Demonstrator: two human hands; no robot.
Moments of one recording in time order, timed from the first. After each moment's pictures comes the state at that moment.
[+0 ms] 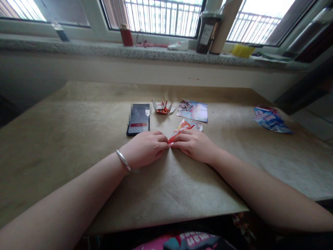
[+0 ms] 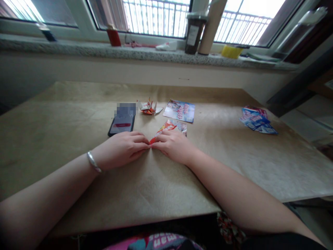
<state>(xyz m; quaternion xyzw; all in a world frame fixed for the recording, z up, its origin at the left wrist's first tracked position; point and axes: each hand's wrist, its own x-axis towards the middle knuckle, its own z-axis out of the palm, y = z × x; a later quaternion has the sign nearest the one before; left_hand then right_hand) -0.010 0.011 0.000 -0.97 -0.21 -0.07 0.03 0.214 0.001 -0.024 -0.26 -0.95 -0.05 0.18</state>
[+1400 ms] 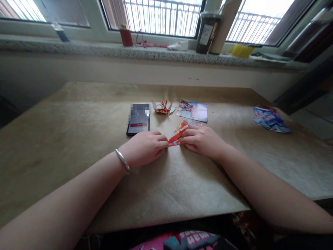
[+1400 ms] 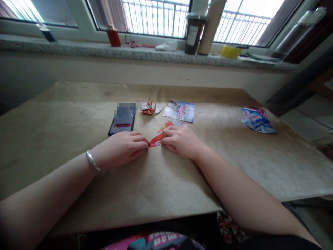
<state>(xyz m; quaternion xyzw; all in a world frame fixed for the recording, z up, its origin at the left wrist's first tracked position) -0.010 0.009 0.006 -0.98 -0.21 -0.06 0.03 0.234 0.003 -0.013 -0.31 -0.94 -0.07 0.13</state>
